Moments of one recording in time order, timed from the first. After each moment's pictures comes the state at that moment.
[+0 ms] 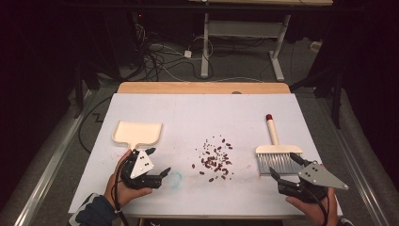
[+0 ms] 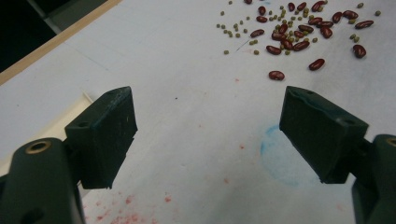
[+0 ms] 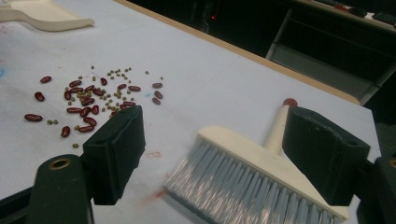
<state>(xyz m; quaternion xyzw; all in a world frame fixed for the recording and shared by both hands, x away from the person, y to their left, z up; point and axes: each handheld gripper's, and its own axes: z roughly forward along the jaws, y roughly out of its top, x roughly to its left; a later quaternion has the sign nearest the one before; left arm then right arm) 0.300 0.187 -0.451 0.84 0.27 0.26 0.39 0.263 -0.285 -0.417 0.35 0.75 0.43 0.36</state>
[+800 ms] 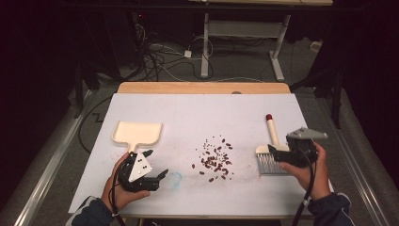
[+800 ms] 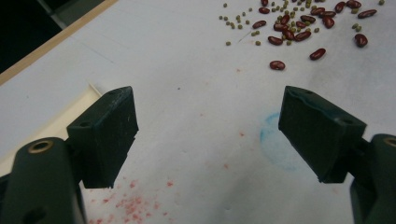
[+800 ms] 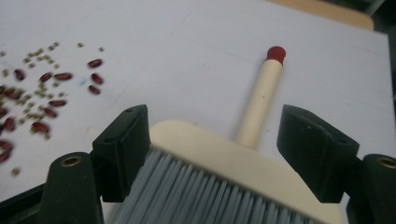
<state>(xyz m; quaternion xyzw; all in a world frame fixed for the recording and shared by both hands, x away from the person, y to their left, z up) 0.292 0.190 -0.451 0.85 0.27 0.26 0.38 0.360 -0.283 -0.402 0.48 0.77 0.32 0.26</state>
